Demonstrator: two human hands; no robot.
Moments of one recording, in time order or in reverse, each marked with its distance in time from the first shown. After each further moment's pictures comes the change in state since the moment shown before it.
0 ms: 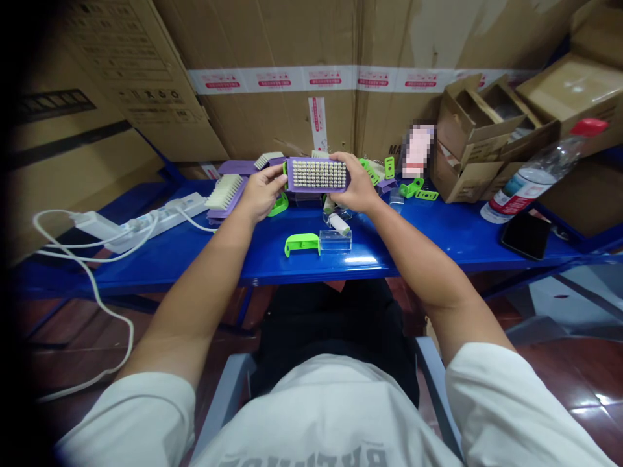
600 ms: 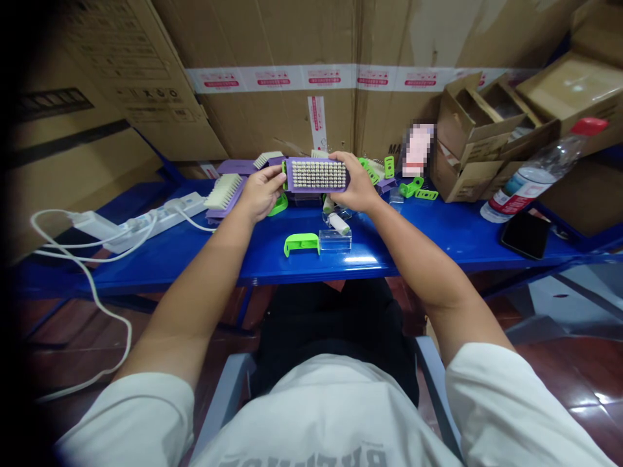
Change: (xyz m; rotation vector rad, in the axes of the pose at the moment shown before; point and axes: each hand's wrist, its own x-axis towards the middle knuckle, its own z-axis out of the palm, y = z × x) left_hand 0.001 -0.005 -0.001 -0.091 0.031 -0.070; right_hand 0.000 0.003 -0.001 -0.002 -0.023 -0.043
